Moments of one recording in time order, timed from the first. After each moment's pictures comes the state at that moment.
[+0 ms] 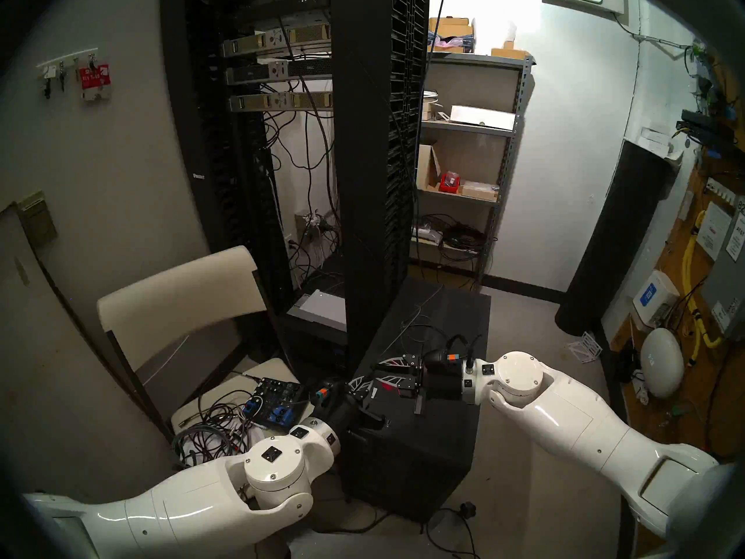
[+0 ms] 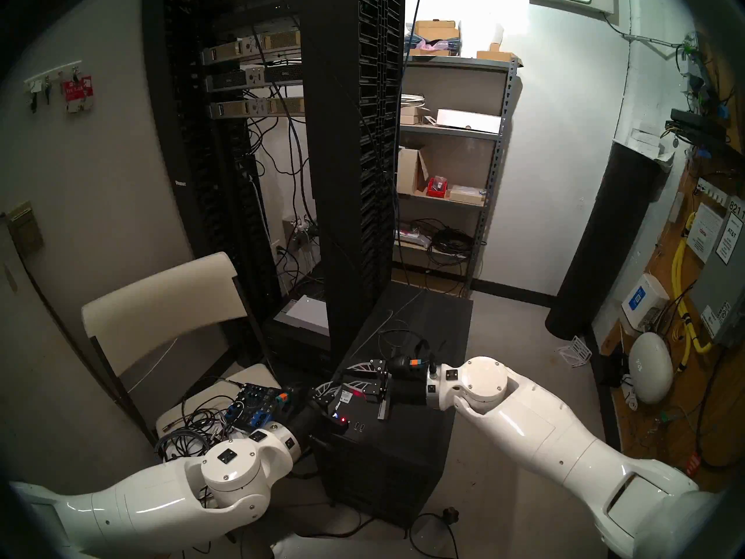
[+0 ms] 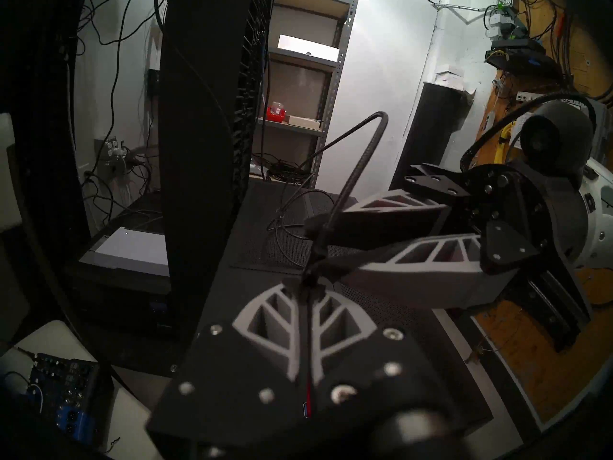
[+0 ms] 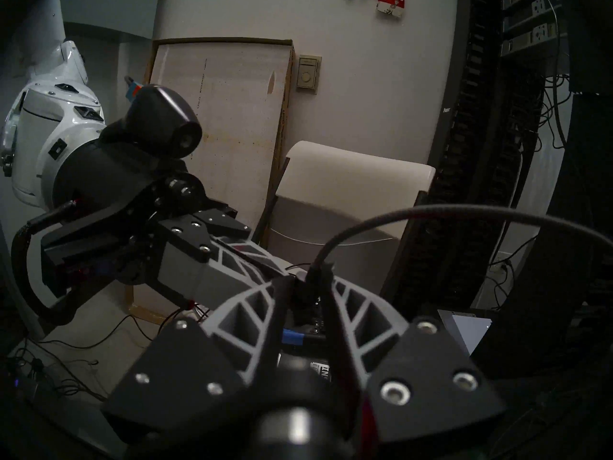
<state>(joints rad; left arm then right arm) 1.50 -0.85 -0.64 -1.86 -0.77 -0.11 0.39 -1.19 -0.92 0.81 -1.39 0.49 -0.26 0.81</state>
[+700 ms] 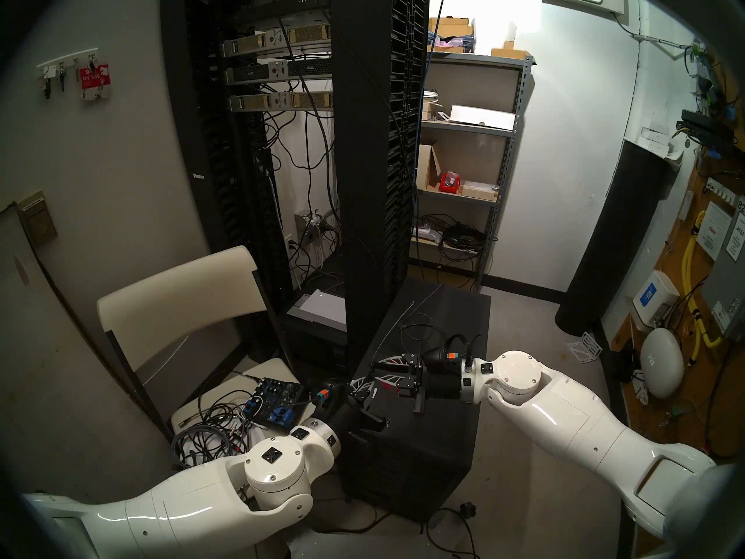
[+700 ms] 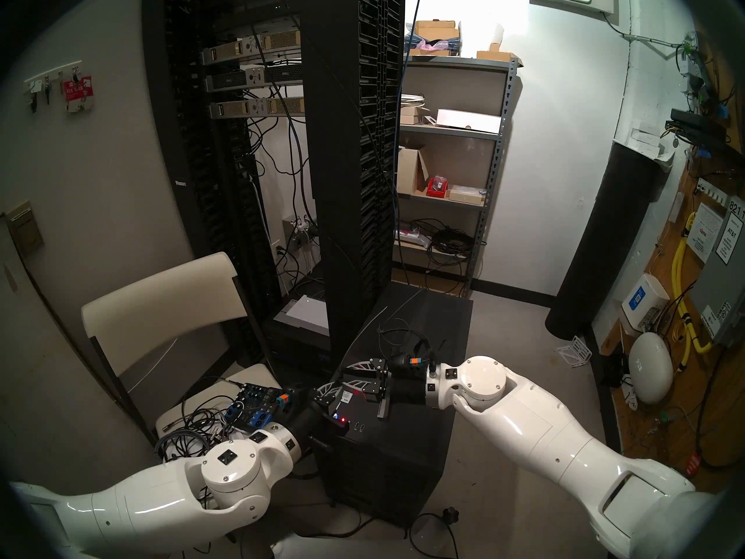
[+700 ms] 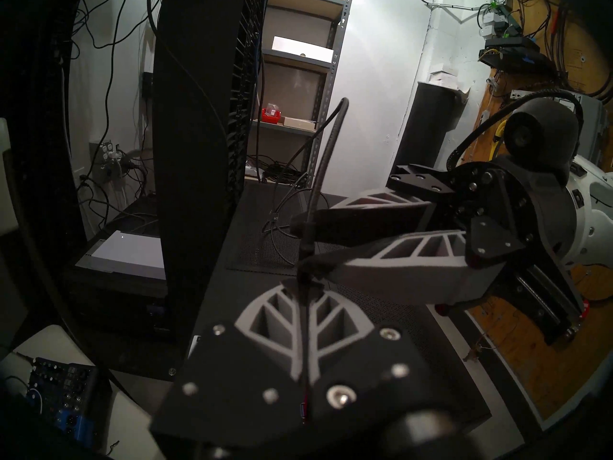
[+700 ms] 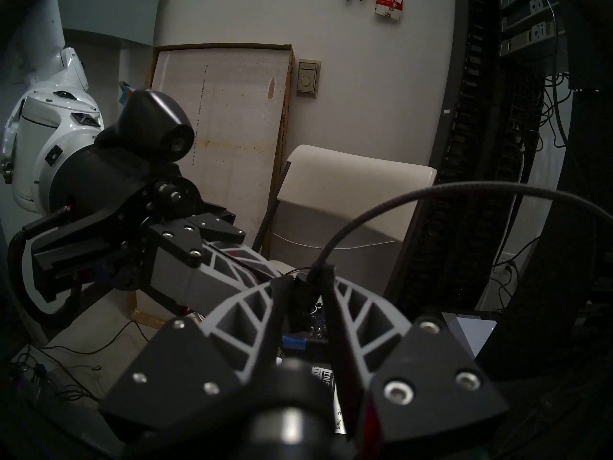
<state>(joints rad) 1.51 -0.85 -0.64 -1.86 -0.75 -0.11 0.37 -1.18 -0.94 0.81 -1.35 0.51 -0.27 0.84</state>
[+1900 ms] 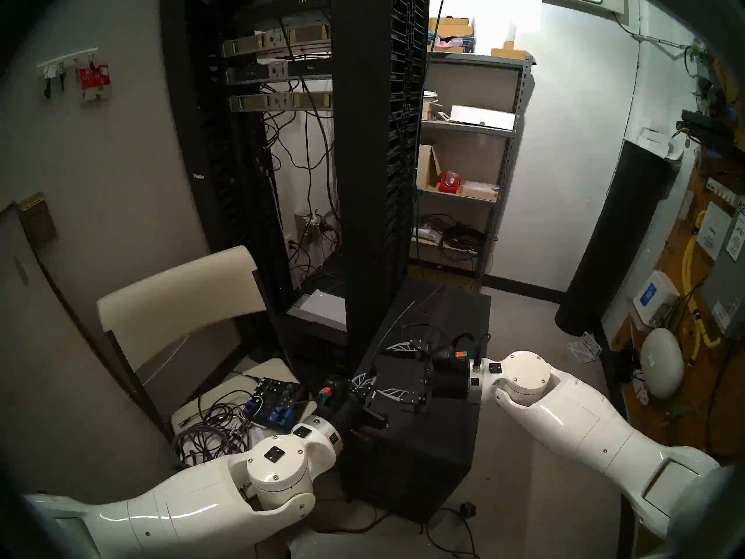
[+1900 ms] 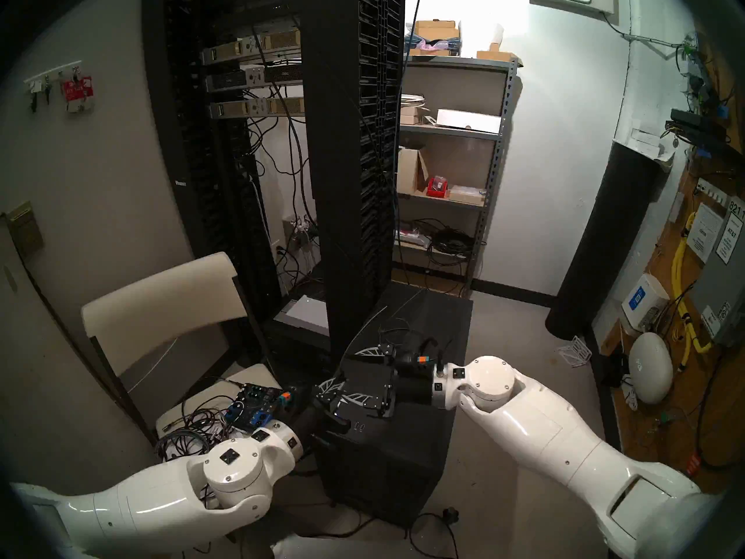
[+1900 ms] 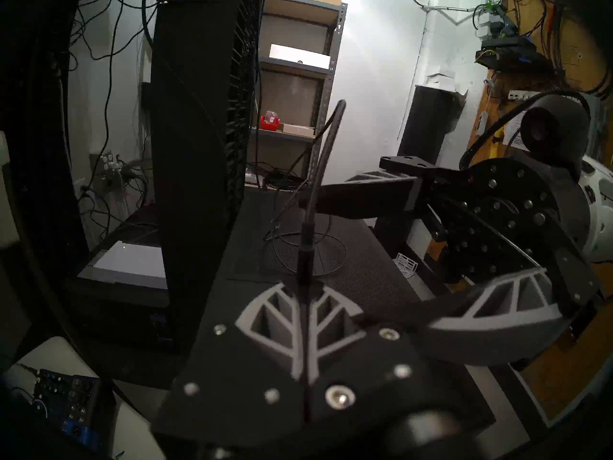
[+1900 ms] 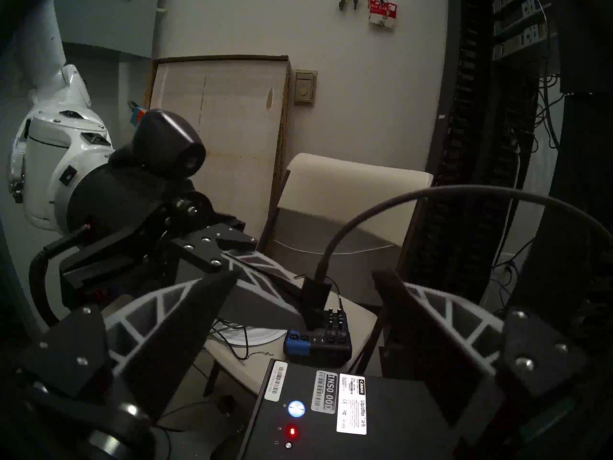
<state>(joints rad) 1.50 -0.86 -0.64 -1.86 -0.72 -0.11 0.38 -1.22 -0.91 0.85 -1.40 0.55 -0.25 0.85</state>
